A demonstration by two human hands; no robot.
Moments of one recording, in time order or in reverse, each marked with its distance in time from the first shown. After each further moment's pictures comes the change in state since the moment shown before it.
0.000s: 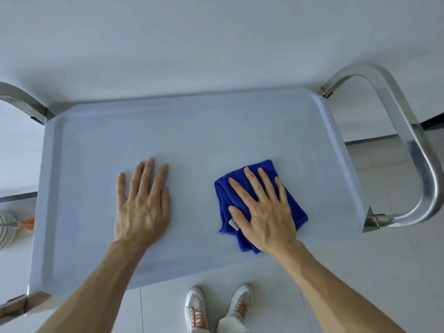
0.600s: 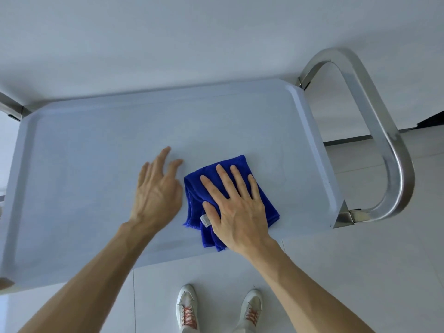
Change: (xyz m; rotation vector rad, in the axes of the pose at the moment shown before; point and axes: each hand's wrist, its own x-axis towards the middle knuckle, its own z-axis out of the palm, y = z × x) left_hand 0.013 0.118 -0.017 -0.146 -0.074 0.038; right_hand -0.018 0.023 -0.007 0.104 0.049 -0.039
